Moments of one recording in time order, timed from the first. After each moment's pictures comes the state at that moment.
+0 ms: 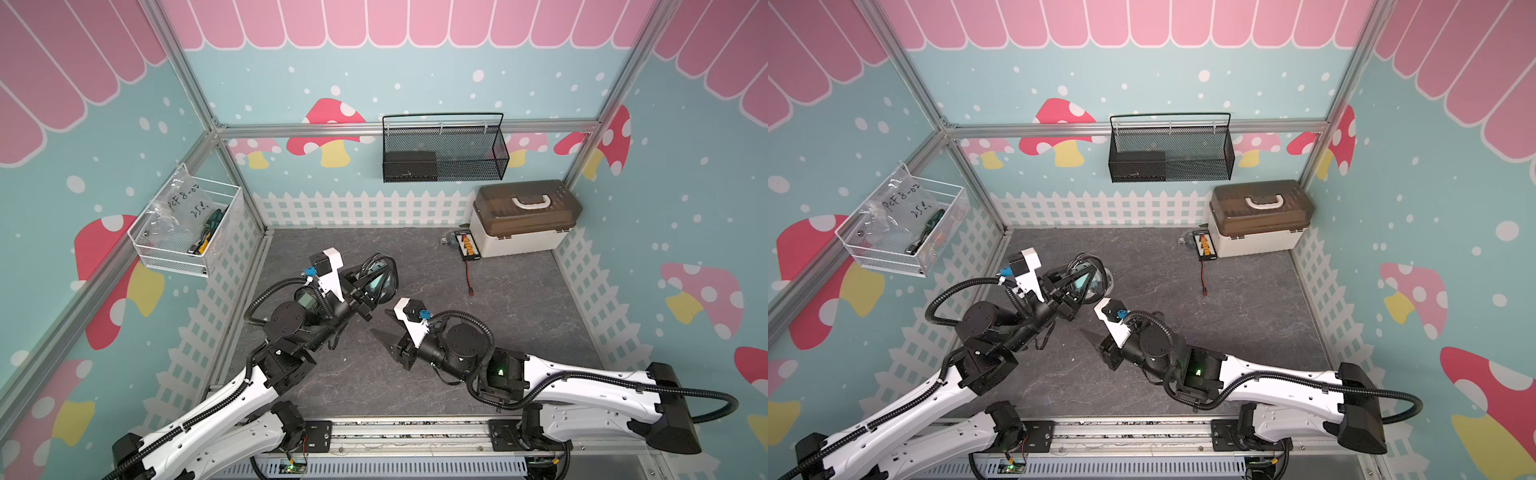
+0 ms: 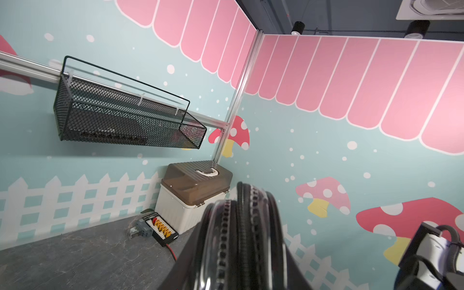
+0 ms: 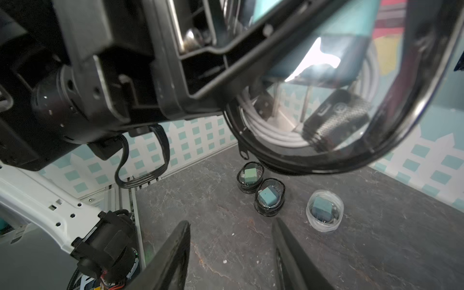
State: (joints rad) left arm -0.79 0.84 0.77 0.42 0.05 -0.36; right arm 1.29 1.14 0.87 0.23 0.30 0.08
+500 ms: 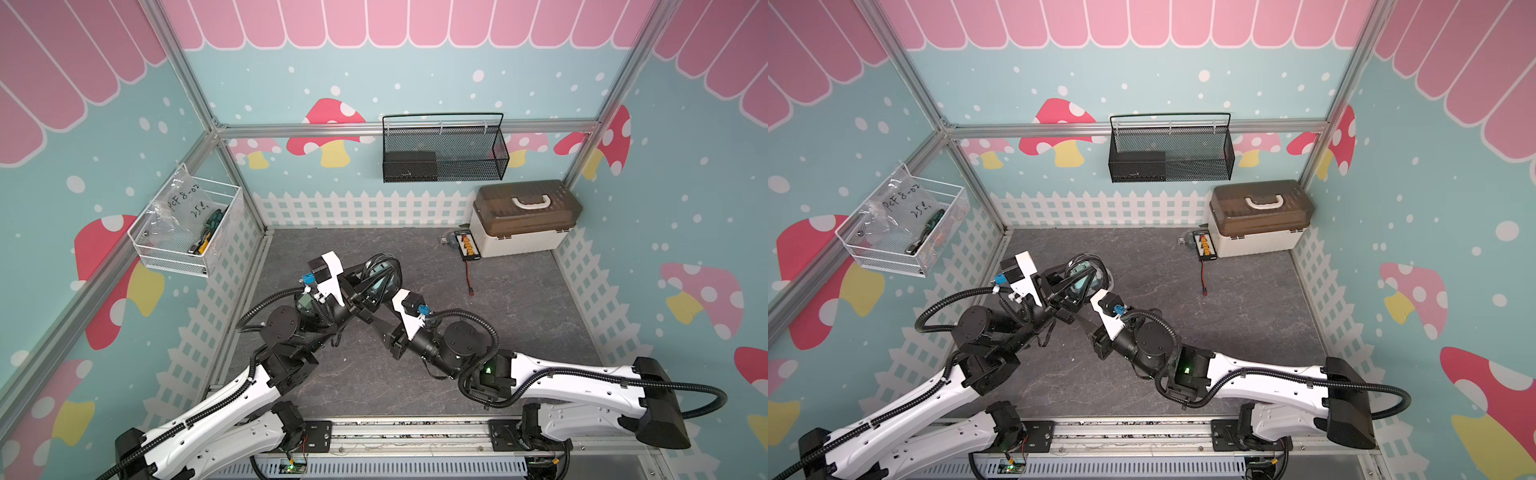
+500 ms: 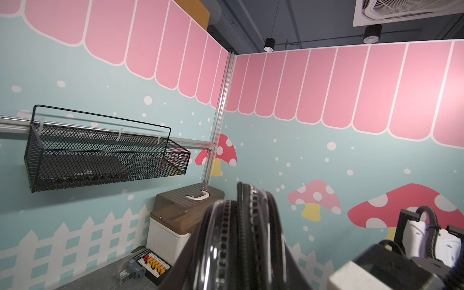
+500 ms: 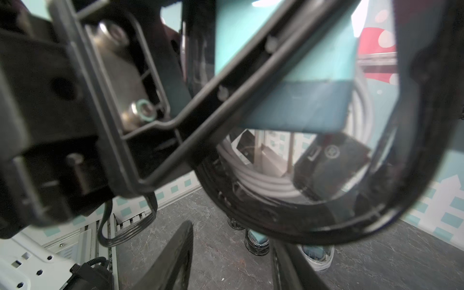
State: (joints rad) left arm -0.81 0.86 0.76 0.54 0.09 -0.27; right arm 1.29 1.22 0.90 0.40 0.35 0.03
